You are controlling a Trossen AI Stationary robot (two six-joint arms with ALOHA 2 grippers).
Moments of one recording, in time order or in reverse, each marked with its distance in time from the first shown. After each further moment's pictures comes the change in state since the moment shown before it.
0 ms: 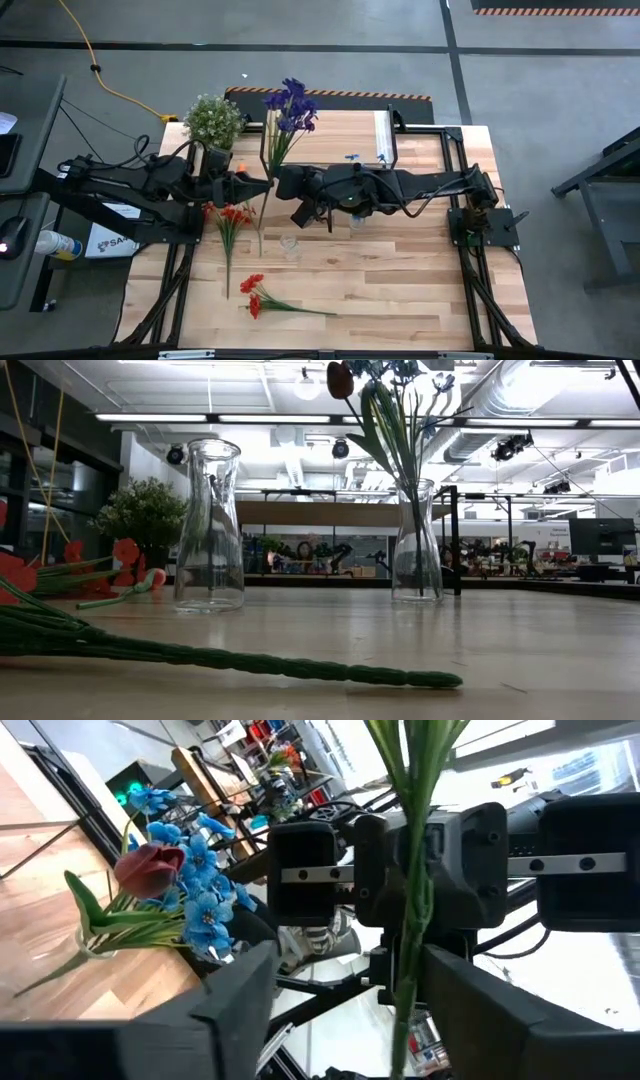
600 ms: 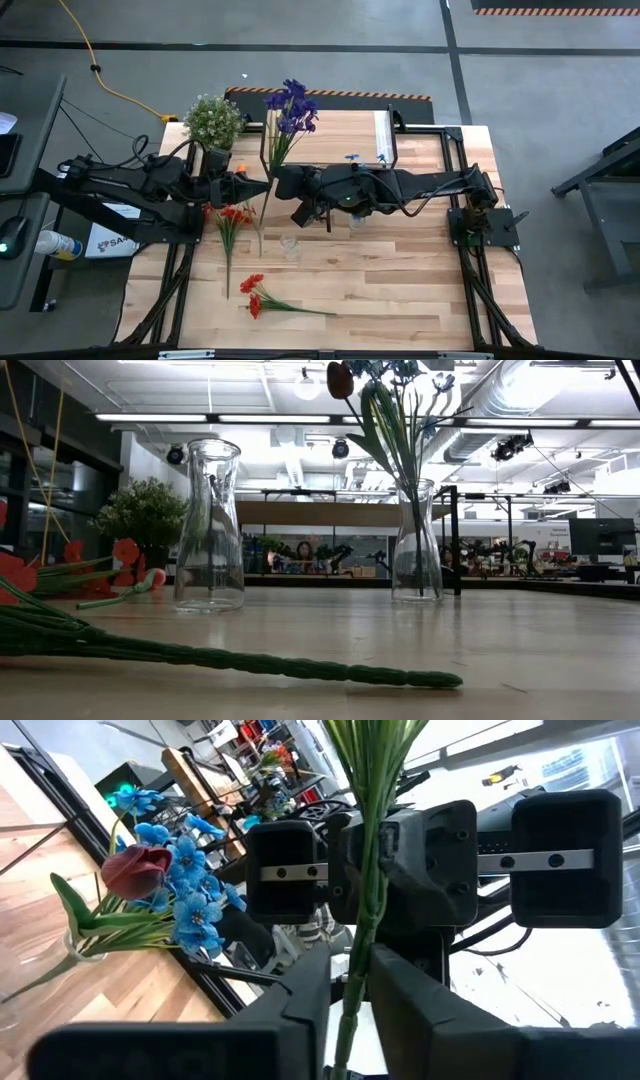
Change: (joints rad) left arm 0.000 0.000 0.001 0.008 0.002 0.010; right arm -0.001 0.000 -0.002 -0.016 0.001 0.002
